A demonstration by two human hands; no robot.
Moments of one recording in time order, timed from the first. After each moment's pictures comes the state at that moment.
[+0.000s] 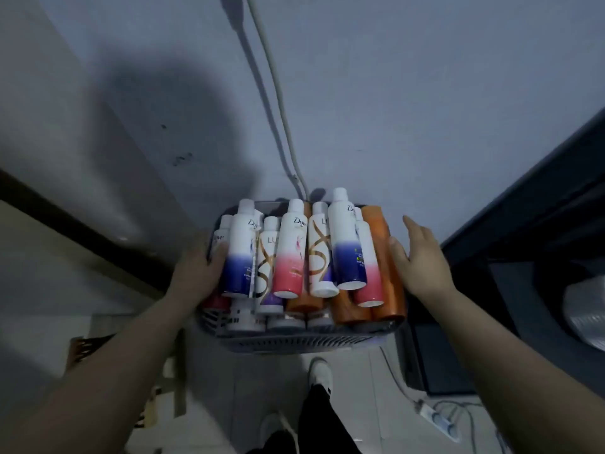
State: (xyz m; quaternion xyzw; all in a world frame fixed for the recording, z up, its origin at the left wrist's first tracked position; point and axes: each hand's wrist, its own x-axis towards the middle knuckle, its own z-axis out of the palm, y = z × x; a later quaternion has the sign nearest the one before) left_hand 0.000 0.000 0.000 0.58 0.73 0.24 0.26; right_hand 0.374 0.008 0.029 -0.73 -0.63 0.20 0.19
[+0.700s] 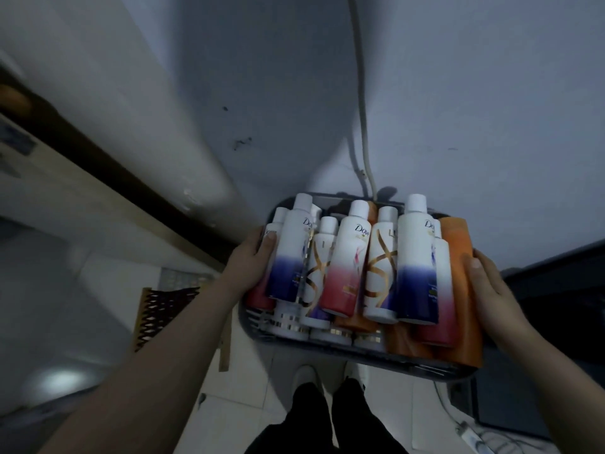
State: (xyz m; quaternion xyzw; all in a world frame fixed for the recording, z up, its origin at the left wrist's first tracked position) left_hand -0.003 0.014 -0.009 0.48 0.75 0.24 0.38; right_hand 0.379 0.029 -0.016 -0.70 -0.47 0.47 0.27
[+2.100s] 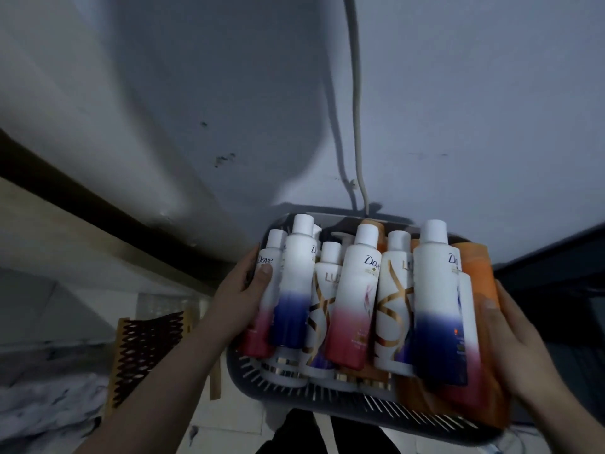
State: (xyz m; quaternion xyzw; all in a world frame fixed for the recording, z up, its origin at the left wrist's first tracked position) left_hand -0.005 -0.004 0.008 0.49 0.68 0.31 0.45; right_hand 0.371 -0.028 0.009 -0.75 -0.43 0.42 0.27
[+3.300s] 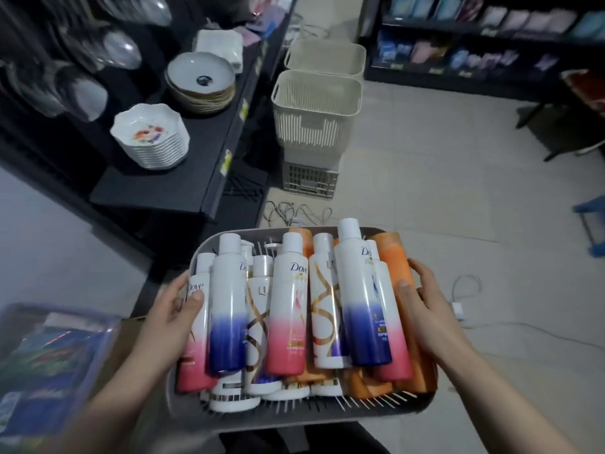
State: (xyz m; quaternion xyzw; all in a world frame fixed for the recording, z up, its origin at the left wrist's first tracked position) left_hand 0.344 -0.301 0.031 0.78 0.31 -0.02 0.55; right_hand 0.426 -0.652 0.046 -0.87 0.13 0.16 0.44
